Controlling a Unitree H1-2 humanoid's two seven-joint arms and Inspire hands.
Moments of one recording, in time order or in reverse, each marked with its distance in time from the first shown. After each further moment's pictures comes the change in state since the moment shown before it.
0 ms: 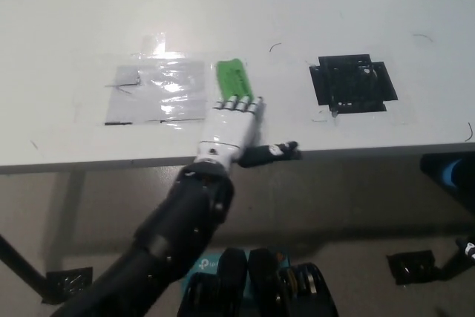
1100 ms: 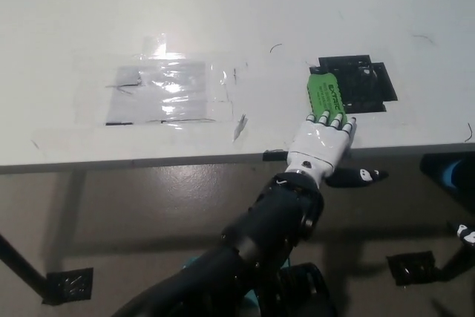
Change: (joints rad) left_arm -0.091 -0.216 -0.056 0.187 0.040 -0.013 0.005; right_arm -0.047 -0.019 0.041 -0.007 -0.043 0.001 0.000
